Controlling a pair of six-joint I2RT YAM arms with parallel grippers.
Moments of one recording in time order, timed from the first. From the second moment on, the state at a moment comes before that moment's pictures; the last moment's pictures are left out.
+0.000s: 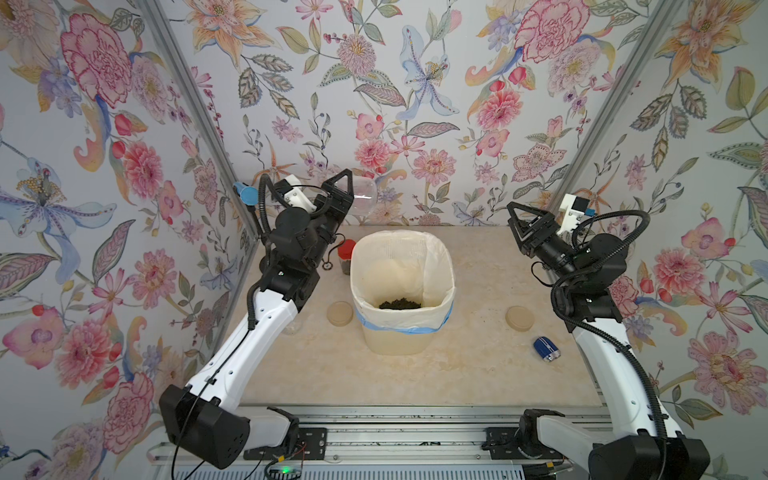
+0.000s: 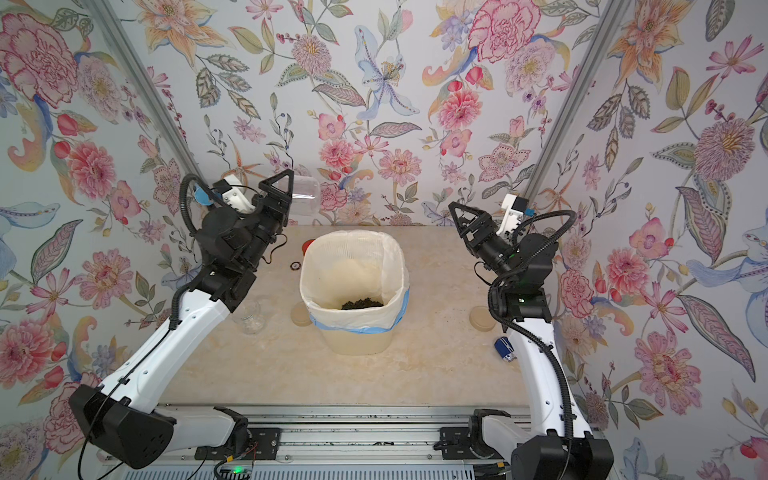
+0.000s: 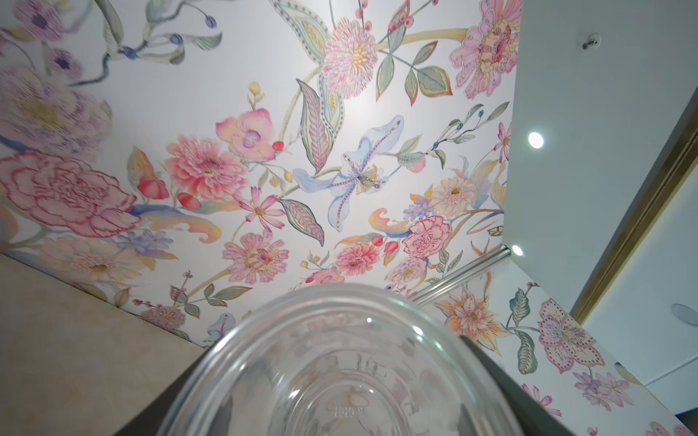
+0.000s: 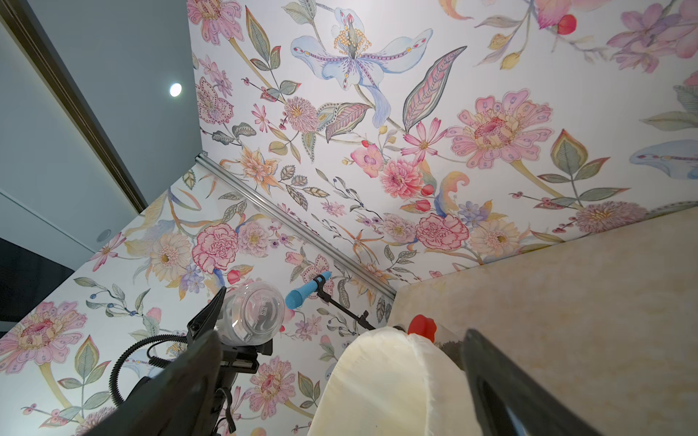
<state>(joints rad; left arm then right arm) -0.34 1.28 1.35 0.15 -0.05 -1.10 -0.02 1.13 1.08 0.26 -0.65 1.10</state>
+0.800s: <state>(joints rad) -0.16 1.23 1.15 -0.15 -0.32 -0.47 -0.07 1.13 1.00 0.32 -0.70 1.10</state>
